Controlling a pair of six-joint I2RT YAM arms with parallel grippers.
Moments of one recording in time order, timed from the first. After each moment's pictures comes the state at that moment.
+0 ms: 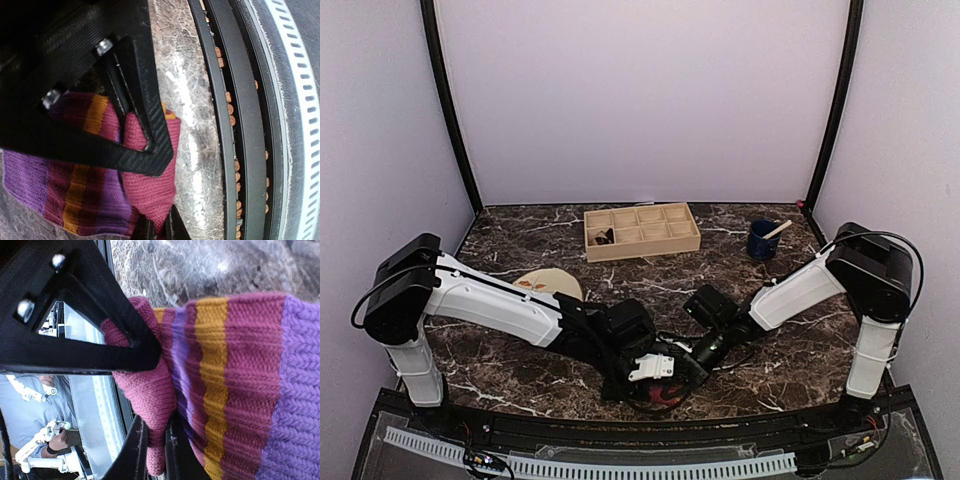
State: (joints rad) left arm -1.21 1.83 1.08 -0.39 0.29 0.39; right arm 0.93 1.88 0.81 -0.07 -0.96 0.21
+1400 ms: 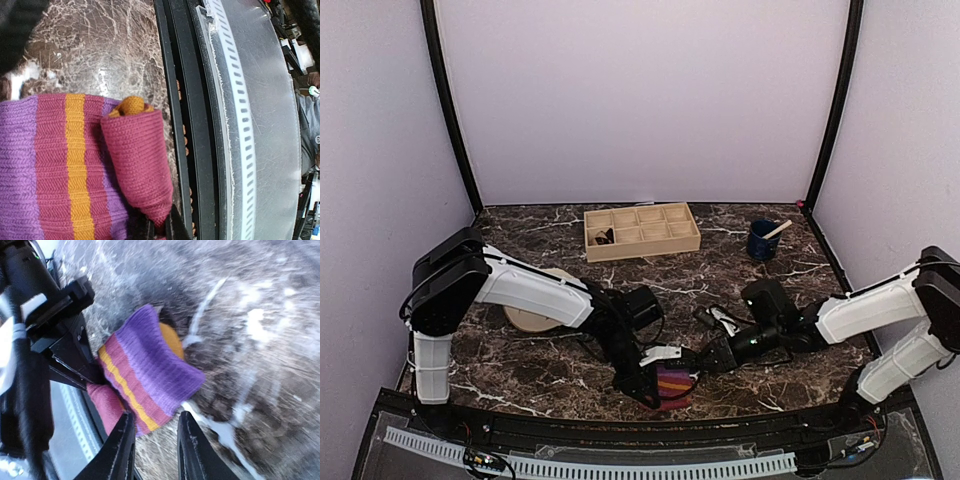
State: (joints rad) left arm -1.09 2.04 1.26 -0.53 0.77 0.32; right arm 0.83 1.45 0.46 0.16 -0.61 0.47
